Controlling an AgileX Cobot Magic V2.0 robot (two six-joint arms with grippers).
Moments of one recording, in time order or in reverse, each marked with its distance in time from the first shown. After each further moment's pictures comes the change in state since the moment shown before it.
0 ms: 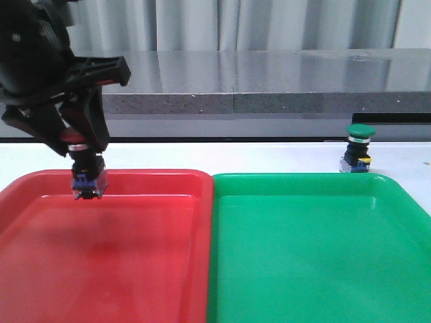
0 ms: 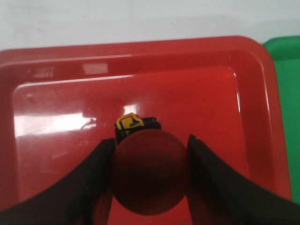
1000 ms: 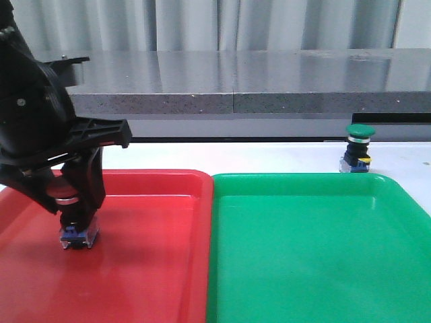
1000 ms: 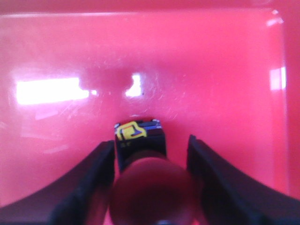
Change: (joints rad) left arm -0.019 0.059 0.103 0.008 -0.046 -0.055; right arm 0.000 0.000 0.000 0.000 0.000 0.000
